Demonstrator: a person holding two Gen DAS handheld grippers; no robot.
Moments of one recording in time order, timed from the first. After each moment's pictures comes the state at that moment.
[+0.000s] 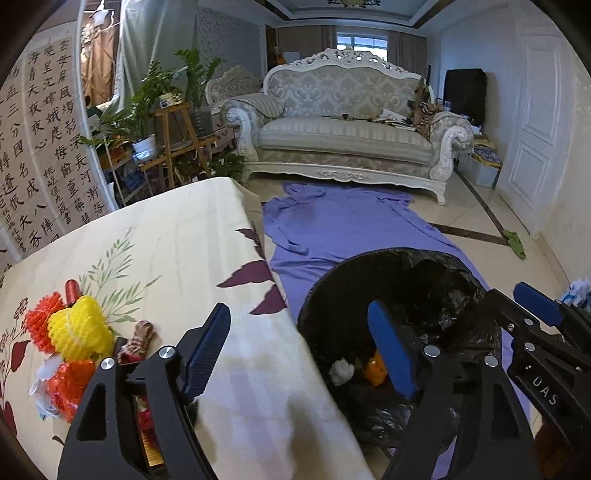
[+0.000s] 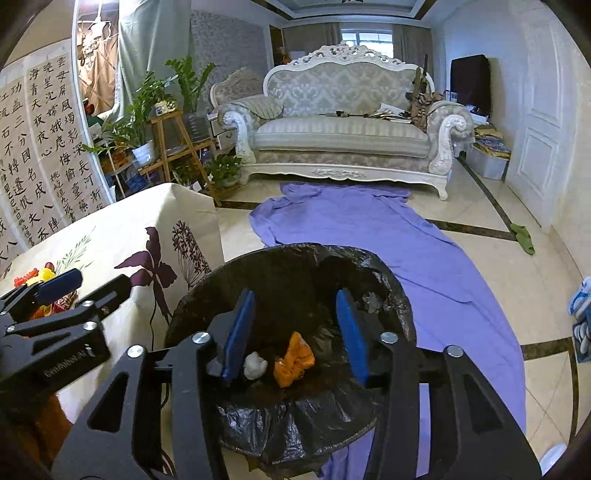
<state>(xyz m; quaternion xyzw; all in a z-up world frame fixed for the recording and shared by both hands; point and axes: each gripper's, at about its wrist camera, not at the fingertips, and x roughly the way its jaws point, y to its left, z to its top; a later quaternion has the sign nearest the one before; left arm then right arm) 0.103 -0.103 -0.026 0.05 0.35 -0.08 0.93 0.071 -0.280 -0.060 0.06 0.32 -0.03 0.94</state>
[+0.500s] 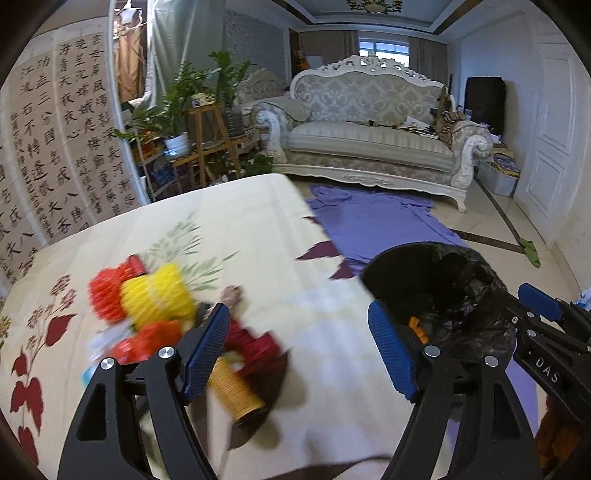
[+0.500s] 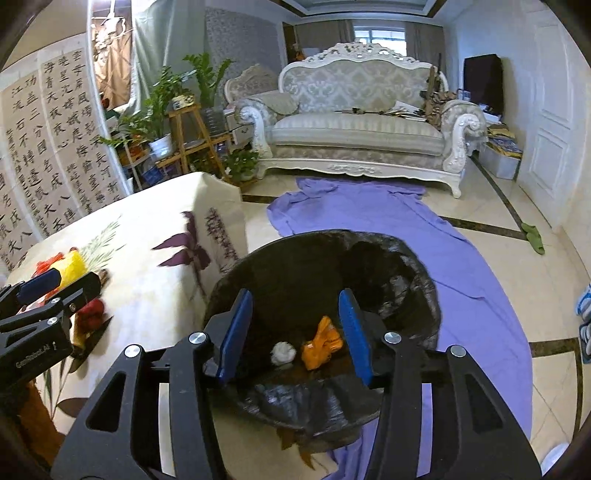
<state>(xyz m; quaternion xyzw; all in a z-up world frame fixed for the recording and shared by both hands) 0.061 -0.043 -0.009 0.04 0.34 -0.03 0.94 0.048 -0.241 -0.057 0.06 0.33 0.01 0.94</state>
